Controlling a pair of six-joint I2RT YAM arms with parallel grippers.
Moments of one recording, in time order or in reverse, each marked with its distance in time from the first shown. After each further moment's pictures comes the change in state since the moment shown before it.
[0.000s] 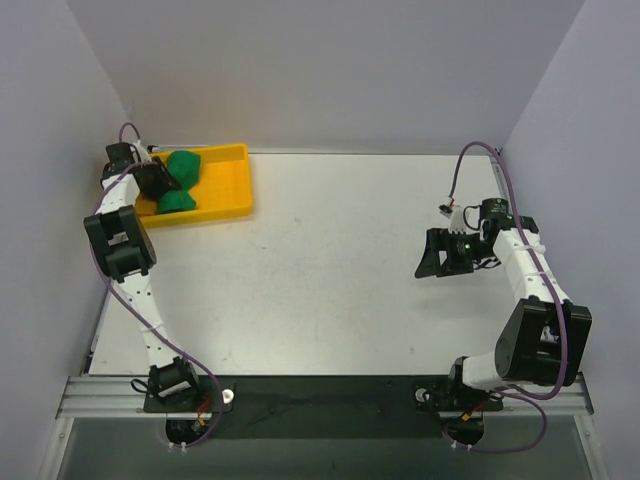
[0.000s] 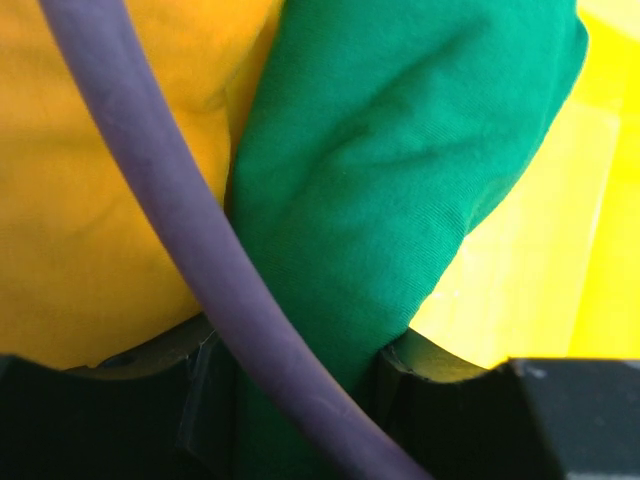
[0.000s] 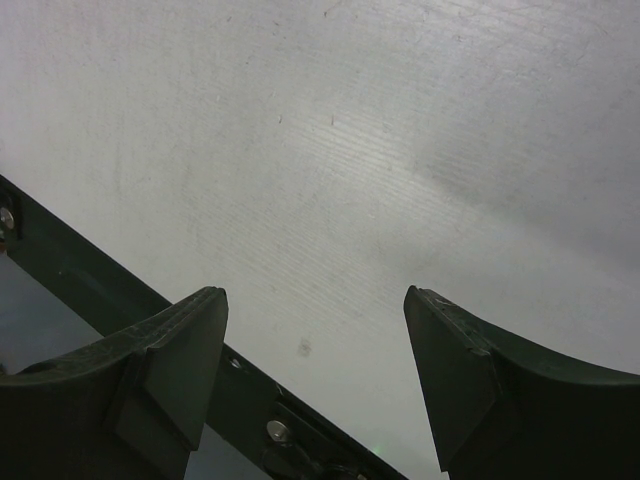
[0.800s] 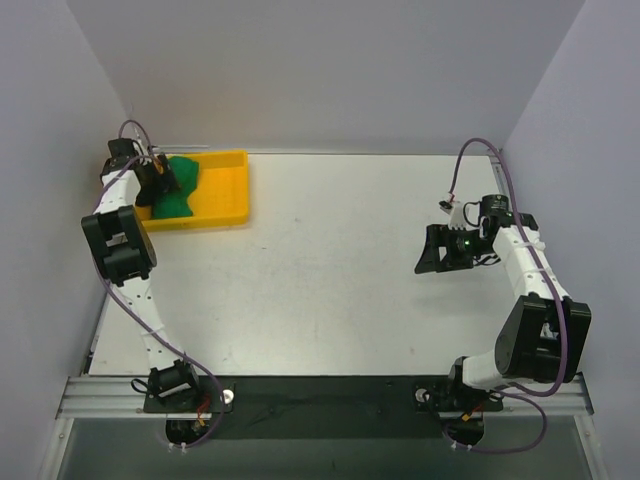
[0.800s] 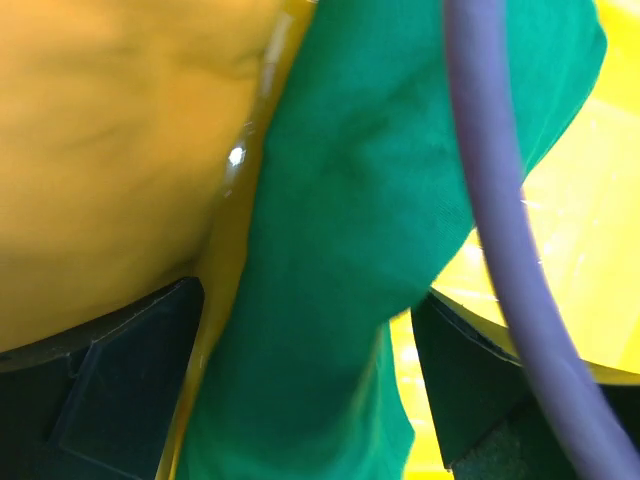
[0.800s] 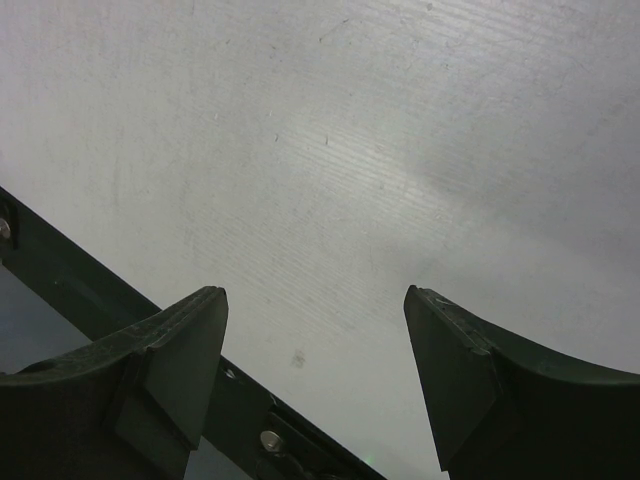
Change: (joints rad) left arm -0.023 -0.106 -0.097 -0.055 -0.183 0.070; right arm 0.007 0.011 0.021 0.024 0.000 0.005
